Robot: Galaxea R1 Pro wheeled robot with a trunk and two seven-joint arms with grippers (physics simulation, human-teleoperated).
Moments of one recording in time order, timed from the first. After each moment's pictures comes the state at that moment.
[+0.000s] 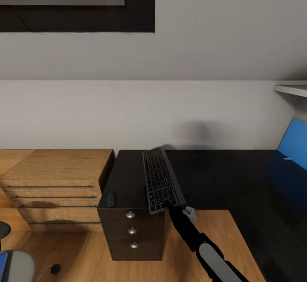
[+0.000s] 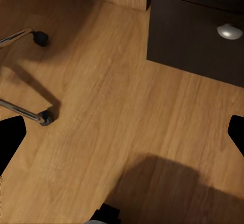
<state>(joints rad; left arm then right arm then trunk) -0.04 -0.06 -0.17 -0.60 0.30 -0.20 0.41 -0.29 -0.12 0.57 -1.18 -1.53 -0.03 0.13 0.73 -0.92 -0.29</state>
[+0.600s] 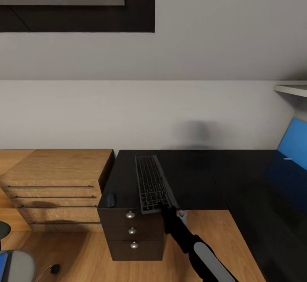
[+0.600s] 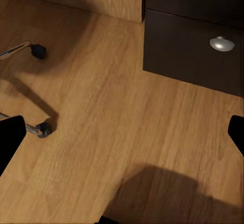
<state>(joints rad) -0.04 -0.07 -0.16 -0.63 0.26 -0.21 0.41 -0.29 -0.03 0.53 -1.12 -1.73 0.09 0.14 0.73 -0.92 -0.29</state>
